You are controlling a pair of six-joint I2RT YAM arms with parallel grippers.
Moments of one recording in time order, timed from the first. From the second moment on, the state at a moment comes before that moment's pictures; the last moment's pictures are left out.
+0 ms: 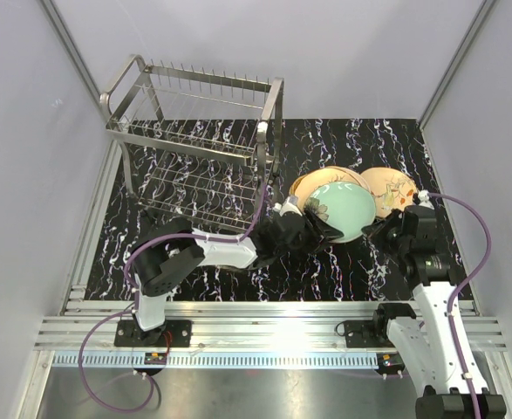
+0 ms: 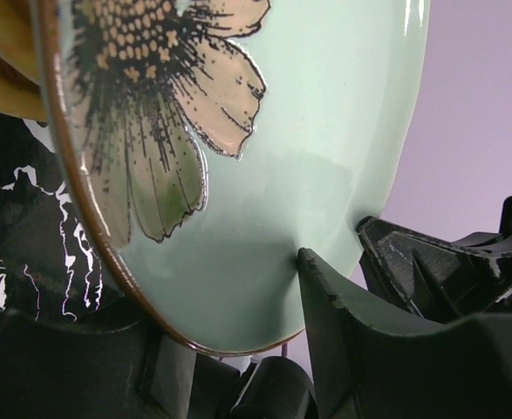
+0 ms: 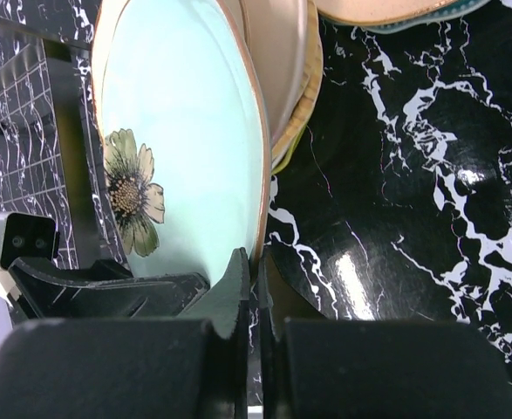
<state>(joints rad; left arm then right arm) -1.07 1.90 1.05 0.48 -0.04 -1.53 0.00 0.67 0.65 -0.62 -0.12 0.70</state>
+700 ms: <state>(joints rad) -1.07 1.90 1.01 0.55 -0.03 -1.62 0.00 0.61 0.58 -0.63 -0.16 0.73</state>
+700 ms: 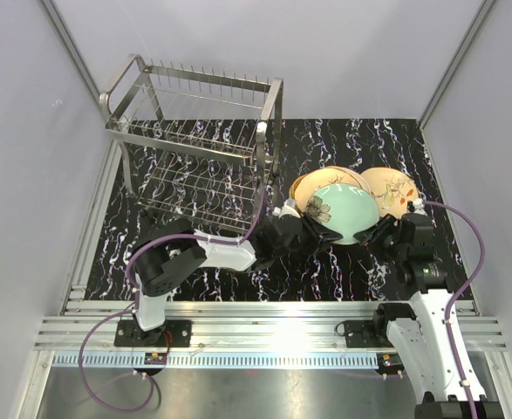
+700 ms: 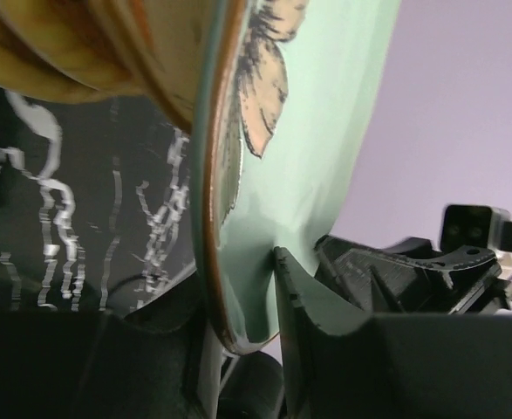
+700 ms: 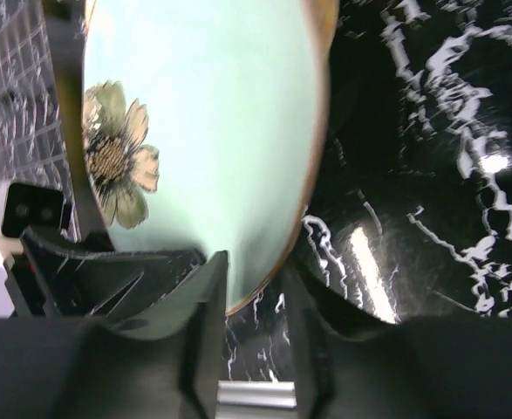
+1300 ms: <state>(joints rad) -1.12 1.90 1.02 0.60 -0.04 -1.63 0.01 0.59 0.63 -0.70 -0.25 0.72</state>
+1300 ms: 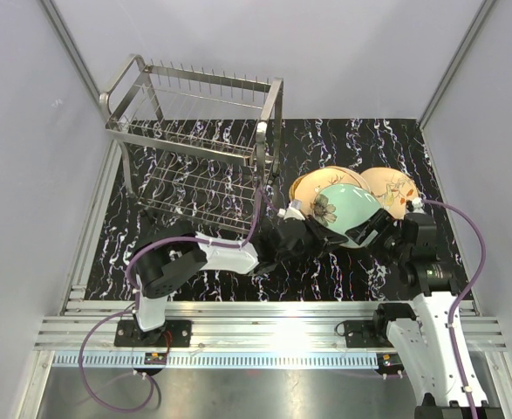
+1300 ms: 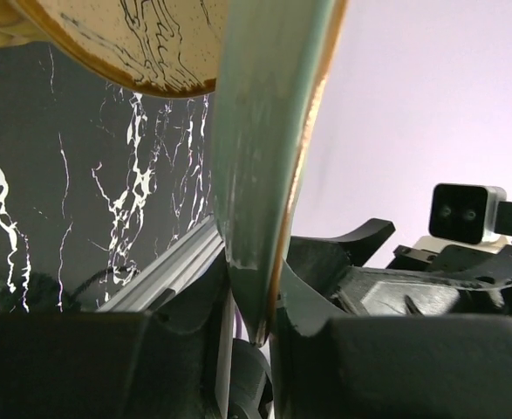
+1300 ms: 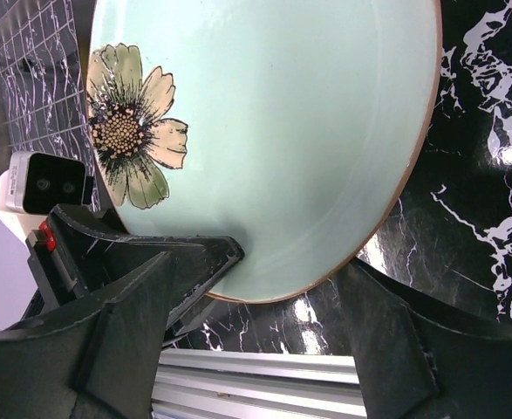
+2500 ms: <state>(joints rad) -1.22 1.71 1.22 0.02 0.01 -1.00 0.01 0.61 0.95 -0.75 -0.10 0.69</state>
